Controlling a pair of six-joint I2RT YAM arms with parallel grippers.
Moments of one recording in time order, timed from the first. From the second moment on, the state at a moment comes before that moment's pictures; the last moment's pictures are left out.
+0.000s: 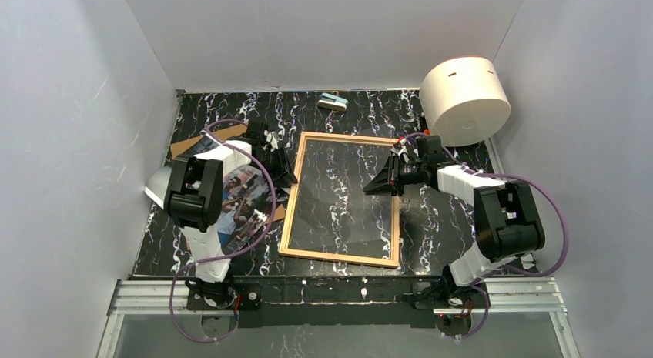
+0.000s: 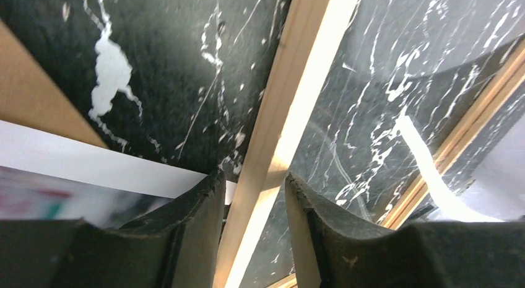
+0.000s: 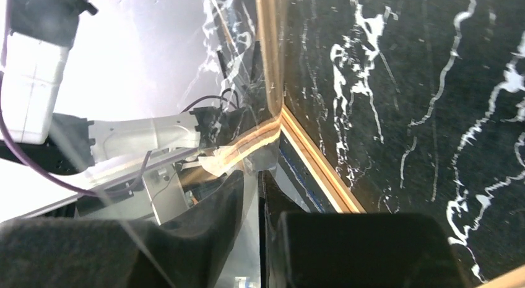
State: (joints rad) left arm -0.22 1.90 1.18 -0.48 0.43 -0.50; right arm 0.23 1.59 0.81 -0.15 -1.05 0.81
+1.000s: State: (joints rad) left arm -0.22 1.87 1.17 -0.56 0.44 -0.48; right arm 0.23 1.56 0.72 0.26 -1.18 0.99
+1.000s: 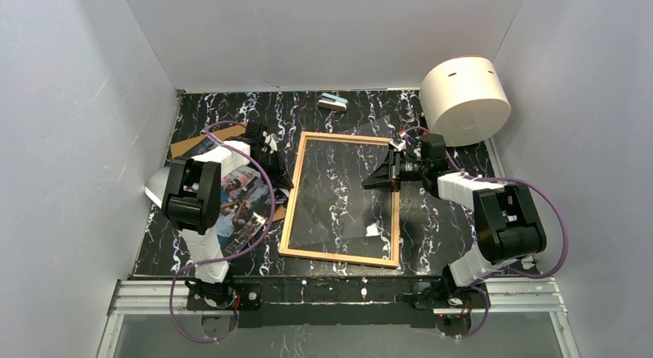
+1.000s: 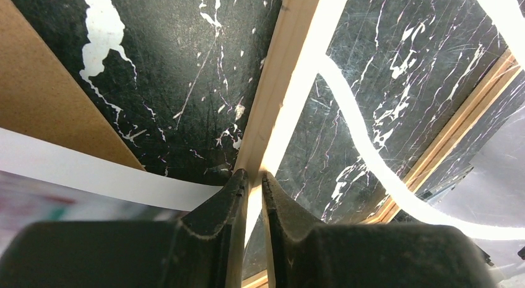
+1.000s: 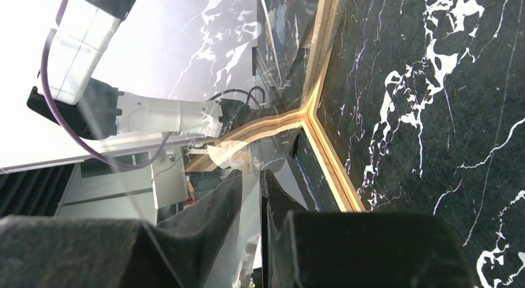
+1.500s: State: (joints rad) left arm -0.22 1.87 1.17 -0.55 0.45 -0.50; right arm 0.24 1.51 0.62 0.52 -1.20 1.01
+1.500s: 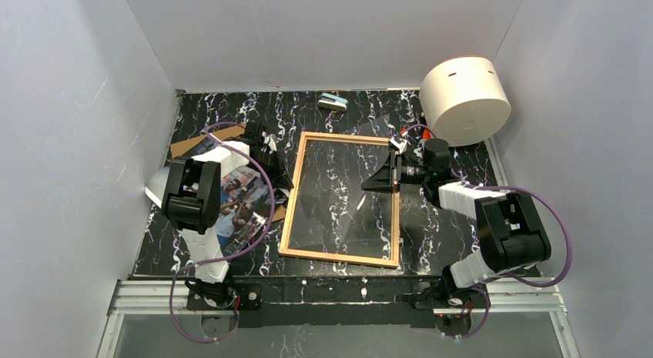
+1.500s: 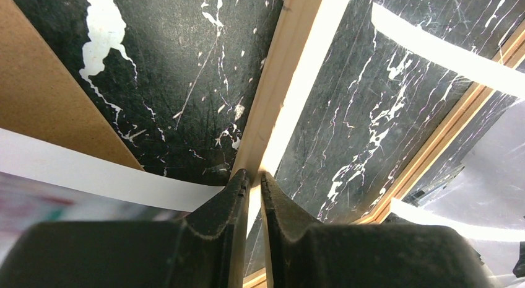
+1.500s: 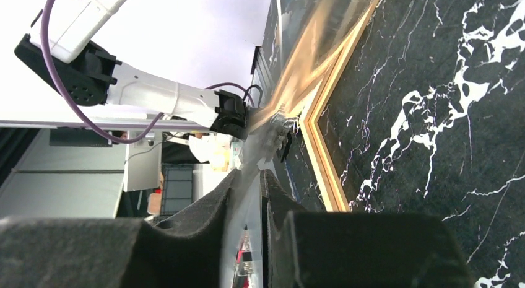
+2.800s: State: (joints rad) left arm -0.21 1.86 1.15 -0.53 0.47 -0.51; right arm 0.29 1.51 0.63 0.08 -0.85 0.65
